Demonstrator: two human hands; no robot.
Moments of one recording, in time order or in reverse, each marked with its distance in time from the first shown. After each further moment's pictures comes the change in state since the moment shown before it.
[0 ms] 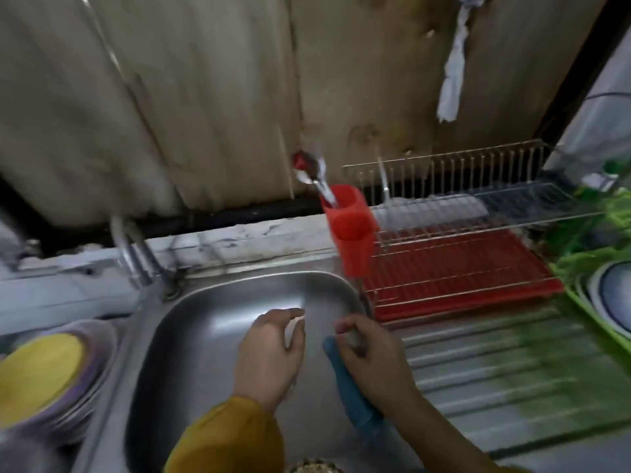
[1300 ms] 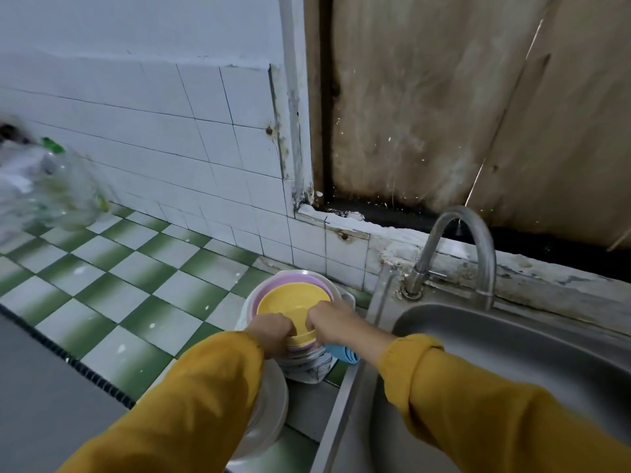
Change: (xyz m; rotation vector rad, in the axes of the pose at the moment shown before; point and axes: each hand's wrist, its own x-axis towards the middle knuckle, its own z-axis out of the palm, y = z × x) left_hand 0.013 -0.376 -0.211 0.557 -0.604 -0.529; right_hand 0.102 -0.170 0.447 -0.893 -1.060 -0.695
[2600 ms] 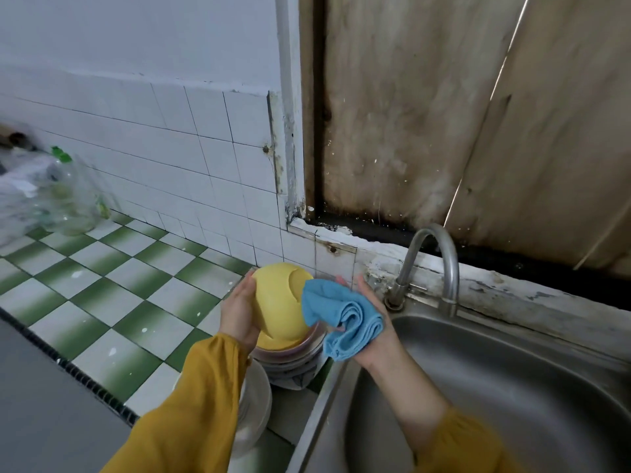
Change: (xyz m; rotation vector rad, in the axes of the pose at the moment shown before) left_hand -0.044 0.019 -0.031 -2.102 0.732 -0.116; right_hand -0.107 -0.001 -0.038 2.470 0.286 0.074
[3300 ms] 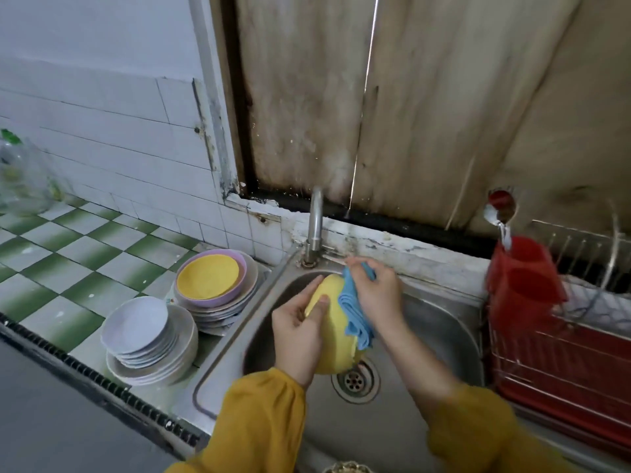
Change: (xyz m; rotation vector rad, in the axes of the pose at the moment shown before) left_hand -0.290 -0.084 0.133 0.243 -0.267 0.209; right_hand -0.168 -0.088 -0.101 -1.213 0.403 -0.887
